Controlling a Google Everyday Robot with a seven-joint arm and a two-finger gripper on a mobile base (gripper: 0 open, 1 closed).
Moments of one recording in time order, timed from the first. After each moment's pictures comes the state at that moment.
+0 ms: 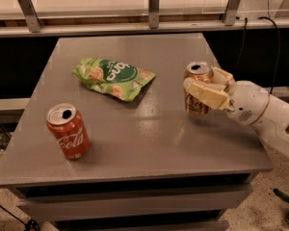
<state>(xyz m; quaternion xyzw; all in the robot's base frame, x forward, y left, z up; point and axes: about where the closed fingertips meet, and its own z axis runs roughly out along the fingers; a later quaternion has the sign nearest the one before) 0.522 -0.127 0.932 -0.31 0.53 0.42 0.67</state>
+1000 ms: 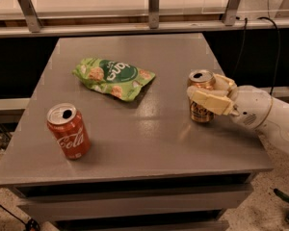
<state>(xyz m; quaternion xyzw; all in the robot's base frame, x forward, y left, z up) 0.521 -0.137 0.909 -0.33 0.55 0.42 0.64</state>
